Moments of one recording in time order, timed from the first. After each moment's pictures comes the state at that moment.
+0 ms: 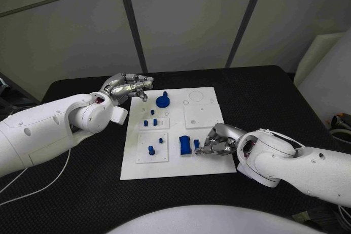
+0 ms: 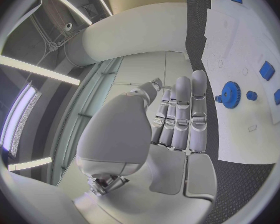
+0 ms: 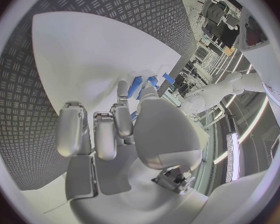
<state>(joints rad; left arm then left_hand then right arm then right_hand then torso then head) 1.12 -0.81 0.06 1.36 -0.13 -0.12 0.23 1.41 -0.13 0.38 0.06 0.15 0.95 0.18 0.17 0.07 0.91 0.11 0.55 0.16 1.12 0.03 1.01 0.42 0.20 1.13 0.13 0.58 0.91 0.92 -0.95 0.03 1.88 -1.37 -0.30 -0.57 1.27 0.00 -0.18 0.28 0.20 1.13 0.05 0.29 0.43 1.44 -0.03 1.24 1.31 1.46 -0.08 1.52 1.31 0.06 1.43 0.03 1.39 1.31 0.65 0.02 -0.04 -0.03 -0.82</state>
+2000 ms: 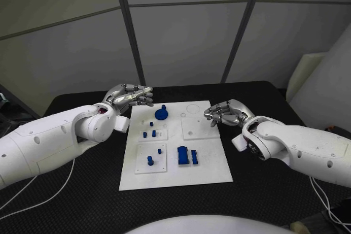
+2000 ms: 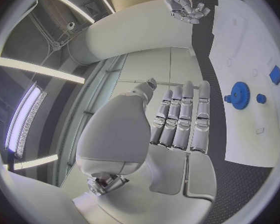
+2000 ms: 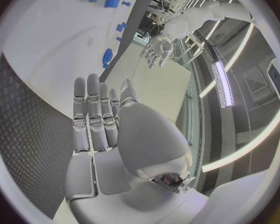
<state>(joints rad) 1.09 -0.79 0.06 1.31 -0.08 -0.16 0.28 1.39 -0.12 0.29 0.15 0.15 0.93 0.18 0.19 0.07 0.94 0.14 0.42 0.07 0.92 0.11 0.53 0.18 0.13 0.83 0.22 0.24 0.65 1.00 -0.82 0.03 1.44 -0.61 -0.43 0.13 1.57 0.10 -0.23 0.23 0.21 0.94 0.17 0.12 0.31 1.04 0.11 0.25 0.49 1.13 0.05 0.46 0.47 0.17 0.89 0.16 0.47 0.59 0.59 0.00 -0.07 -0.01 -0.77</state>
